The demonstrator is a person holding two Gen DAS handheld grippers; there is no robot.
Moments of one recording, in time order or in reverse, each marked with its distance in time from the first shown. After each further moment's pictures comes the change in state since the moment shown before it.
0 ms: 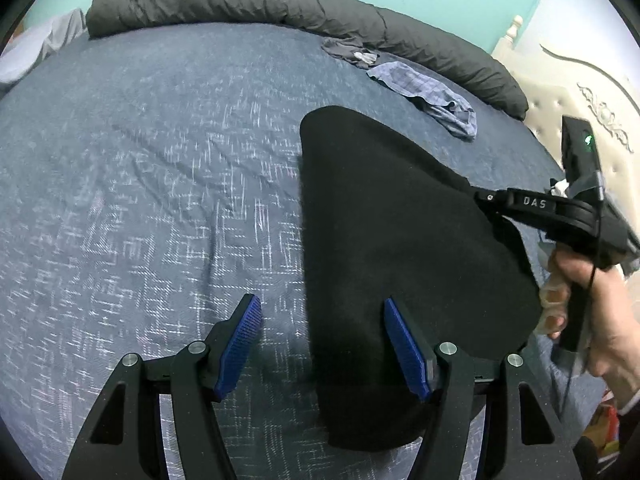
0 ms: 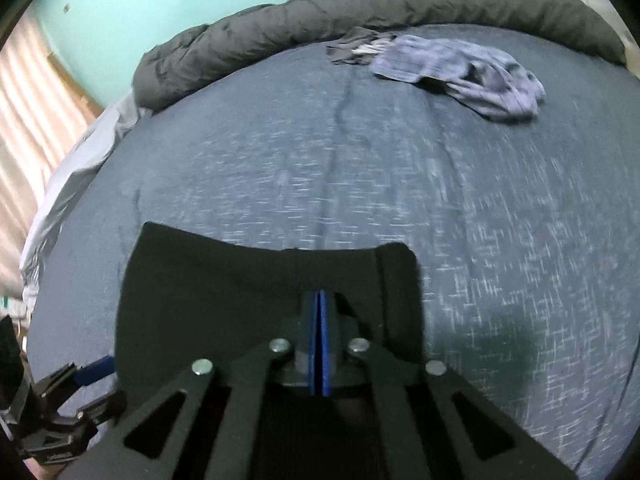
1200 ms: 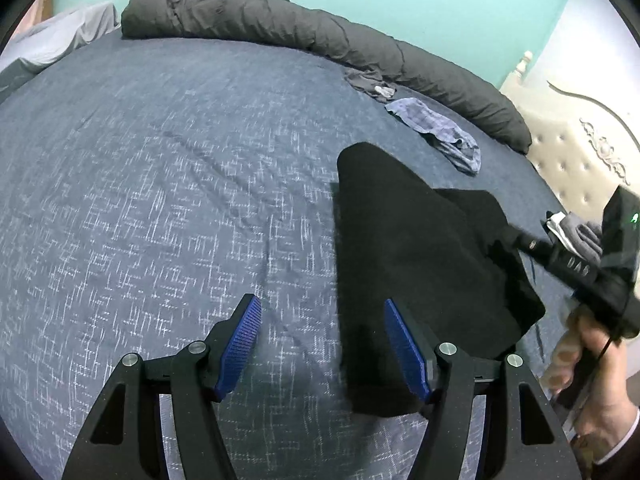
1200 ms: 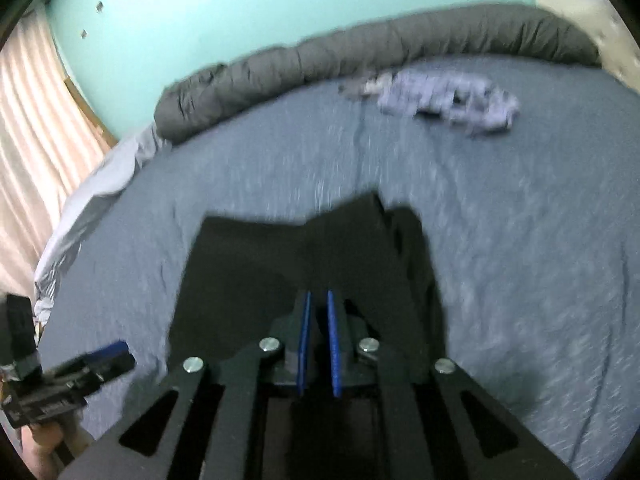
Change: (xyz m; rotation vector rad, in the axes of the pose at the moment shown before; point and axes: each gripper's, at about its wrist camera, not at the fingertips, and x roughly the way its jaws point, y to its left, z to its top) left arm -0.047 0.026 -0.007 -0.065 -0.098 0.000; right arm -0.073 0.041 -0.046 -0.007 -0.192 0.020
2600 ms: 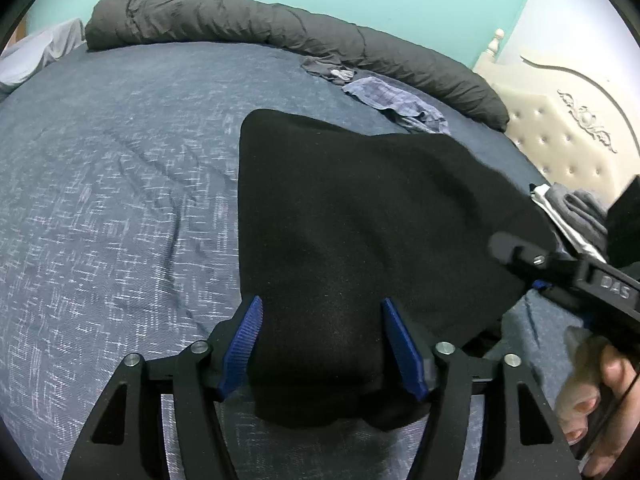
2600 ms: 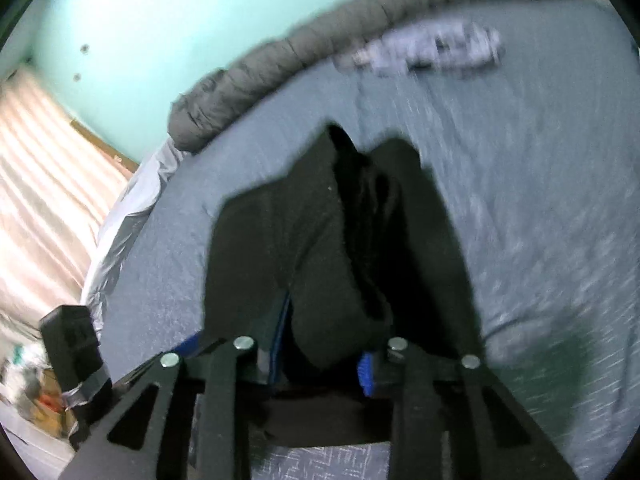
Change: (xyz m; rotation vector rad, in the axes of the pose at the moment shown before) left arm 0.026 -0.059 -0.024 0.106 0.012 -0.051; right arm -0.030 -0.011 -0.033 0.142 0.039 0.129
